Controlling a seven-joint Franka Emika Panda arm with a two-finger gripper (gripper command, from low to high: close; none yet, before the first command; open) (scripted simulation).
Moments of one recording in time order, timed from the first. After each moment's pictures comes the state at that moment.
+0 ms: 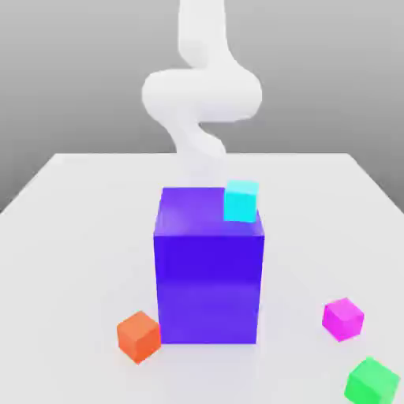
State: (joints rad) arm 0.08 -0.73 -0.04 -2.32 0.03 2.33 0.68
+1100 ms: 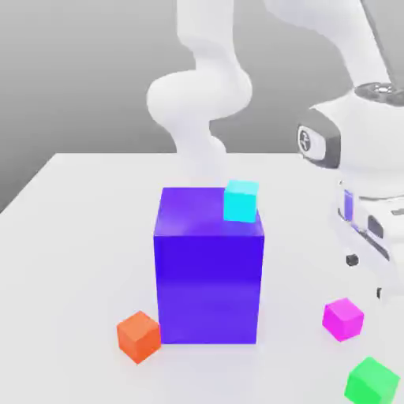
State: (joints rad) arm 0.72 0.12 -0.10 -2.63 0.12 2.77 -0.61
